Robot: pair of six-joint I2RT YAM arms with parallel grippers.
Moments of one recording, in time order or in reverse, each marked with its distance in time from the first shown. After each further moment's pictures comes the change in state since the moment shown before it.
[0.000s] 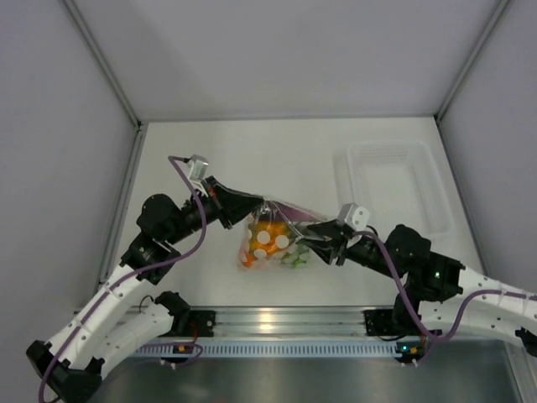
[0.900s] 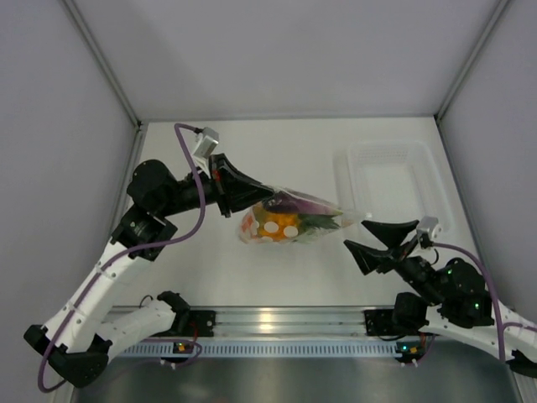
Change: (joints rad) left arm 0.000 0.190 0.362 -0.143 0.300 0.098; right arm 0.000 -0.604 -0.273 -0.057 0.307 0.201
